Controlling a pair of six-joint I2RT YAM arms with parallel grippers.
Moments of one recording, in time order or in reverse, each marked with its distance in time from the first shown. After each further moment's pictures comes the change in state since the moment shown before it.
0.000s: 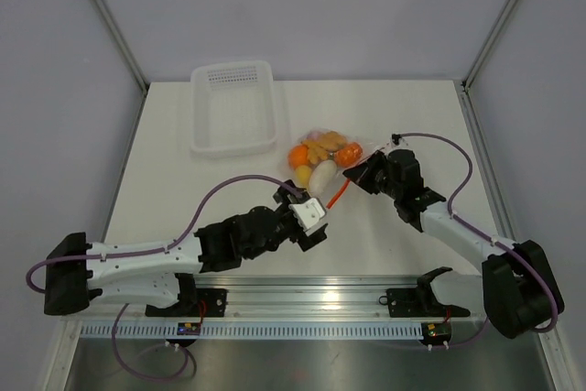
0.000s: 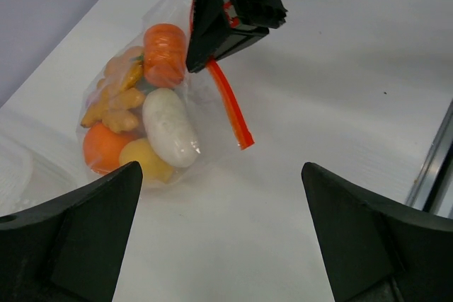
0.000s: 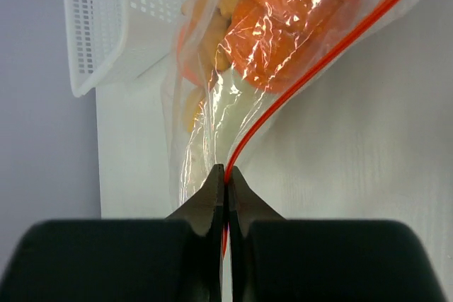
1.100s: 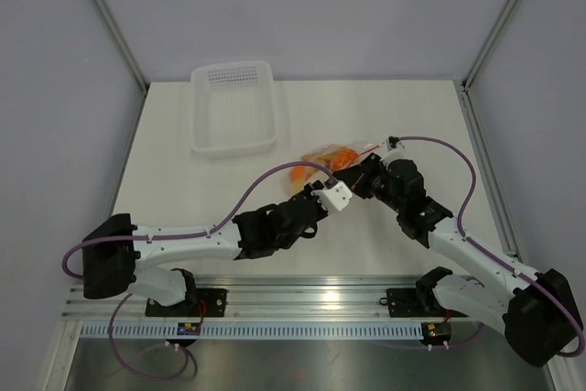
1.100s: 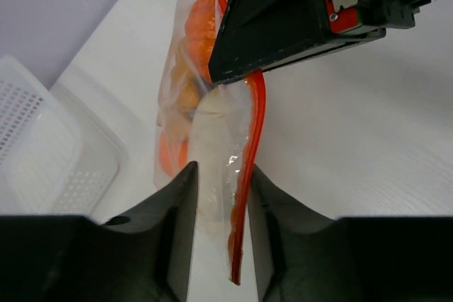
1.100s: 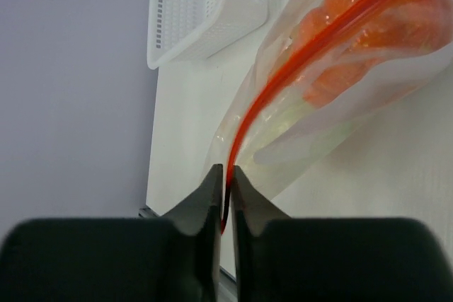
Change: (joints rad) left arm -0.008 0.310 0.203 -0.037 -0.265 0.045; right arm 0.147 -0.219 -0.023 -0.017 0.055 0.091
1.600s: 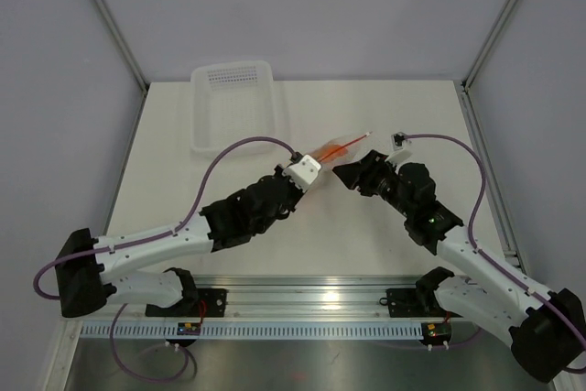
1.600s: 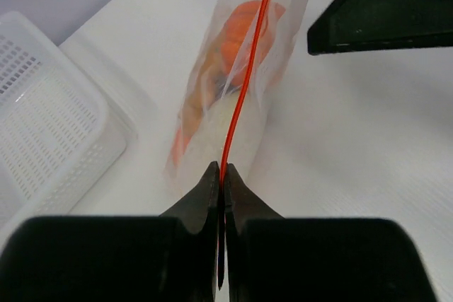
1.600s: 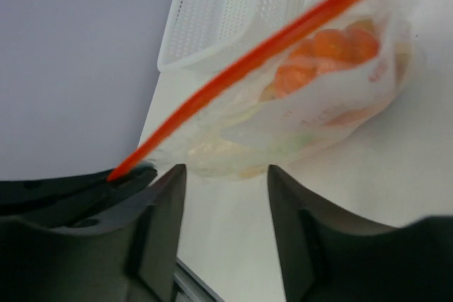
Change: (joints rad) left arm 0.127 -0.145 -0.002 -0.134 0.103 -0.126; right arm 0.003 -0.093 0.000 0.004 0.011 -0.154
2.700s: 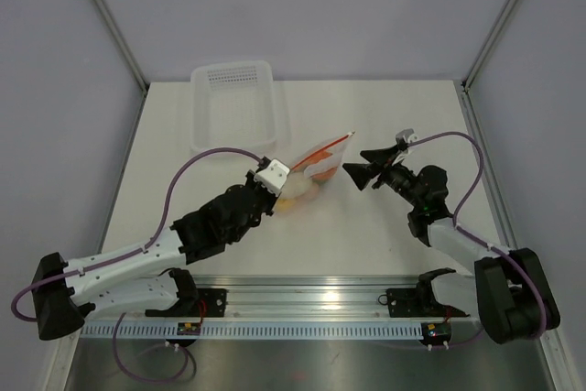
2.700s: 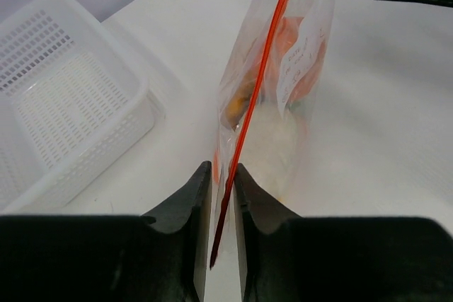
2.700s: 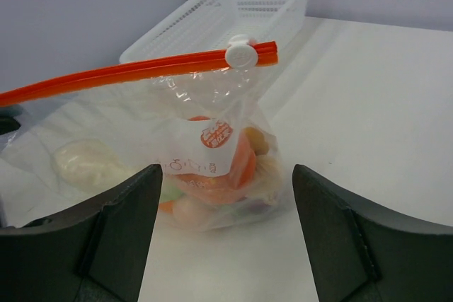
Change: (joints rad) left arm 0.057 -0.262 -0.159 -0.010 -0.010 -0.020; right arm -0.299 0.193 -0.204 0.666 -0.387 -0.525
